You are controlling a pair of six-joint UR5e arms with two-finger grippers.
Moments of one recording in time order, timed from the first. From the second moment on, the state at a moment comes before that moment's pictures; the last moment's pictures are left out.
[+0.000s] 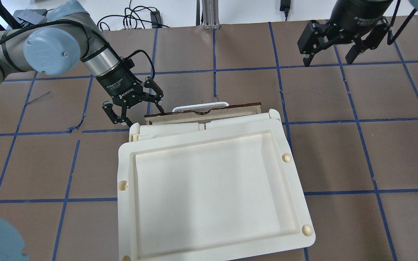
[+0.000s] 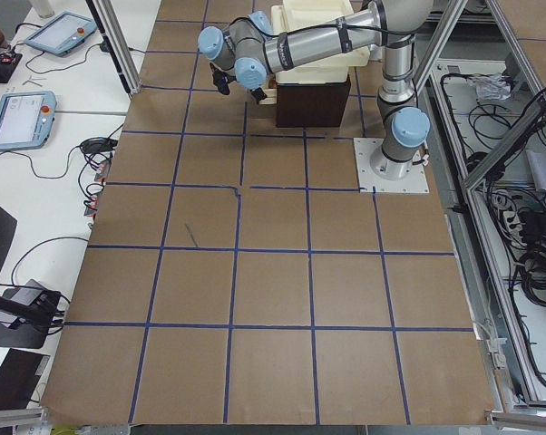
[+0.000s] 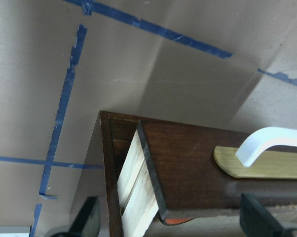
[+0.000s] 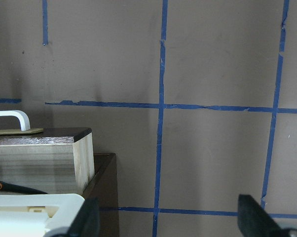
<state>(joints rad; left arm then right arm) -1.51 -1.89 -1.58 -1.74 1.21 -0.21 1.54 -1.51 1.43 -1.49 -1.53 -0.08</state>
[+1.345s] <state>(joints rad) -1.51 -1.91 -1.62 -1.60 1.21 -0.20 1.53 -1.51 1.43 -1.49 -1.53 -0.08</state>
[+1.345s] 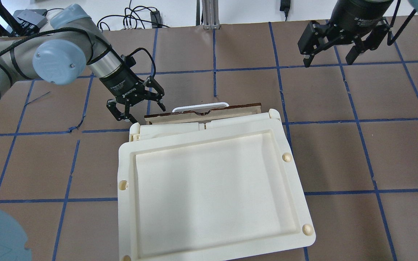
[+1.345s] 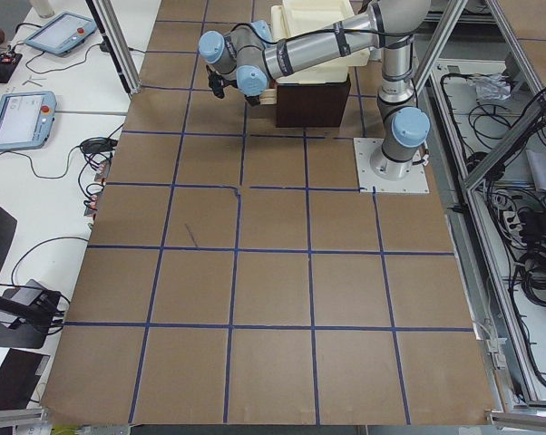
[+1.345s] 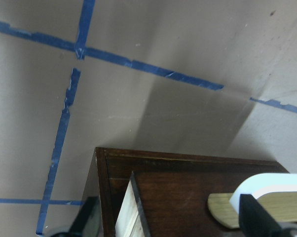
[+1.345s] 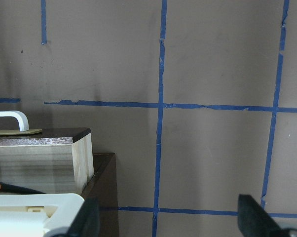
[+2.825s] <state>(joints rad) -1.51 -1.89 -1.63 -1.71 1.21 -0.21 1.53 -1.51 1.44 -1.50 -1.54 -0.08</state>
